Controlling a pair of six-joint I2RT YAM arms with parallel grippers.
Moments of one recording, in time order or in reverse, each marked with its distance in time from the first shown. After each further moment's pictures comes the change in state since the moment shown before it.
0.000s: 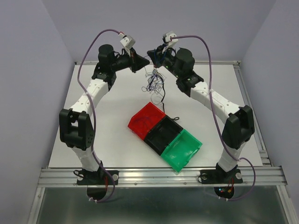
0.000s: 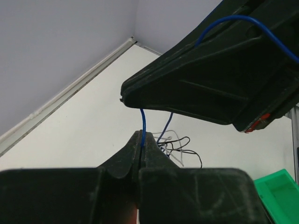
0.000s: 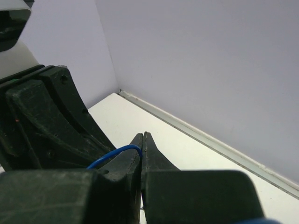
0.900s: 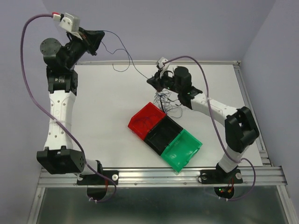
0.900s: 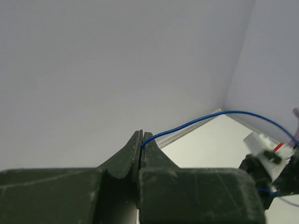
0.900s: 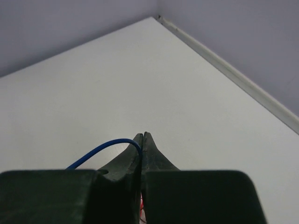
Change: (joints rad) left arm 0.321 -0.366 0.136 -0.134 -0.182 -0.033; right arm -0.002 -0.032 -0.353 0.025 -0.301 -0.143
